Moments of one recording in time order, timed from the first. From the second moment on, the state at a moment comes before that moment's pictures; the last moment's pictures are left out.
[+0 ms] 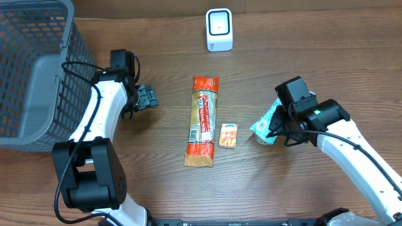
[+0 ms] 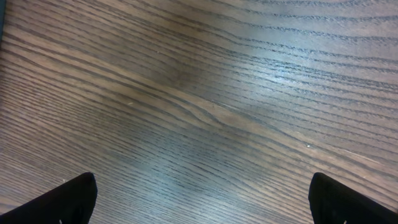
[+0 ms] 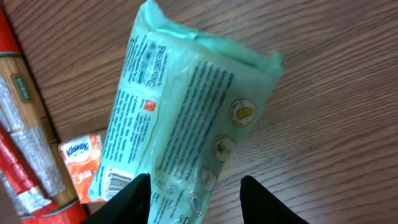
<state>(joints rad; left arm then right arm) 0.07 1.80 1.32 -0.89 -0.14 -0.29 0.41 1.42 1.07 -0.94 0.06 0.81</state>
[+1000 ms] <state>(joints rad) 0.07 1.80 1.32 -0.89 -0.14 -0.29 0.41 1.42 1.04 -0.92 0.11 0.86</state>
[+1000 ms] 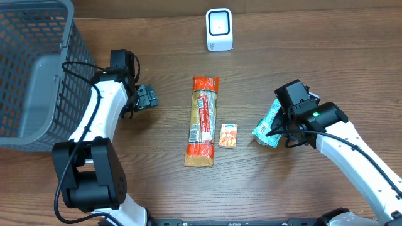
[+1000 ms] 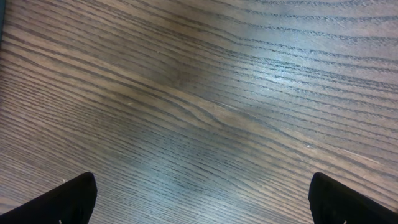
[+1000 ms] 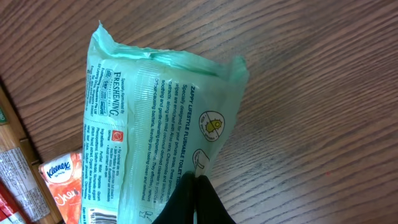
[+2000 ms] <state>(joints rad) 0.07 1.80 1.32 -0.89 -0.14 -0.29 0.41 1.42 1.01 -0.86 0.06 0.86</state>
